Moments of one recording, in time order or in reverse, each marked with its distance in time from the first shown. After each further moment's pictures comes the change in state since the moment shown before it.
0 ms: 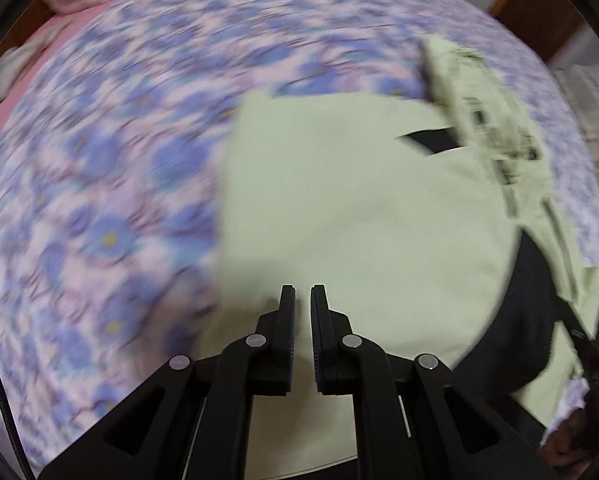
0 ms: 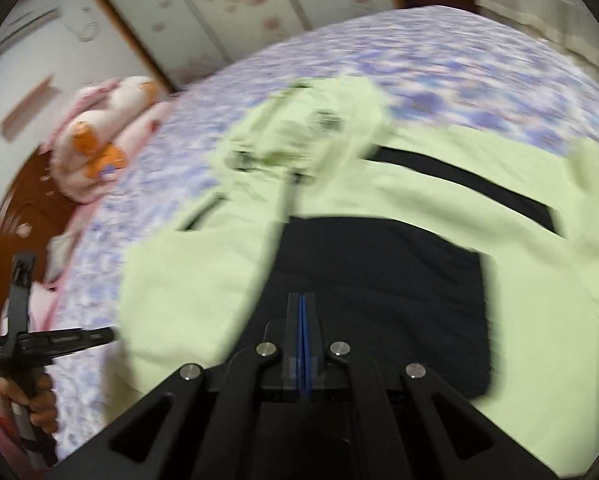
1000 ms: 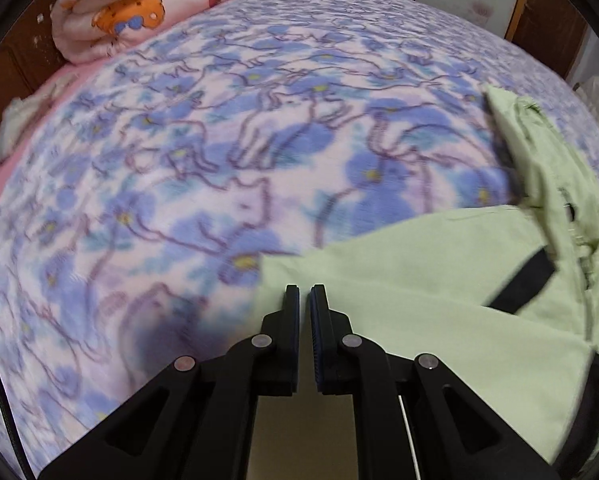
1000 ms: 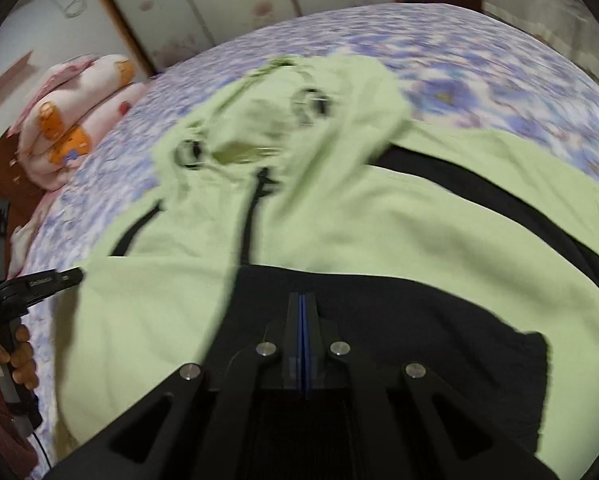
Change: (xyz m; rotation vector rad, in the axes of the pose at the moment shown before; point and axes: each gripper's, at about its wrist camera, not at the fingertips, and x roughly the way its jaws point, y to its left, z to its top) left arm 0.078 0.030 0.104 0.026 -0.204 0.200; right arm 0.064 -0.056 0.021 0.019 0.025 -0.225
